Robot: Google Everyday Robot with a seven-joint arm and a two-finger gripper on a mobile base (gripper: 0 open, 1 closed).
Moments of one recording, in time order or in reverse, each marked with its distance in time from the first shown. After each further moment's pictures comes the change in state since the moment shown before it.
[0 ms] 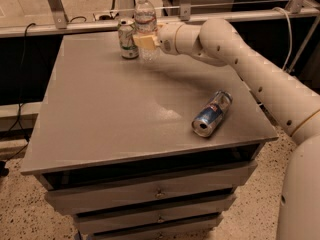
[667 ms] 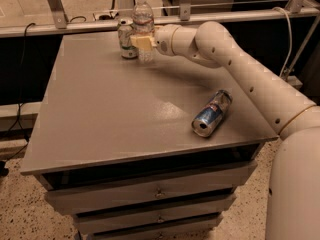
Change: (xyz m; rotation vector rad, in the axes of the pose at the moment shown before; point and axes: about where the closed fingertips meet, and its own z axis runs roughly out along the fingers) arm 0.008 -0.004 0.019 -0.019 -0.027 0.052
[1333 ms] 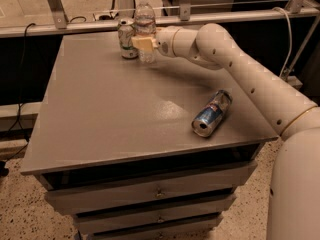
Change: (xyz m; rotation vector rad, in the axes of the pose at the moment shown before) arm 0.006 -0.006 -0.003 0.018 0.004 0.027
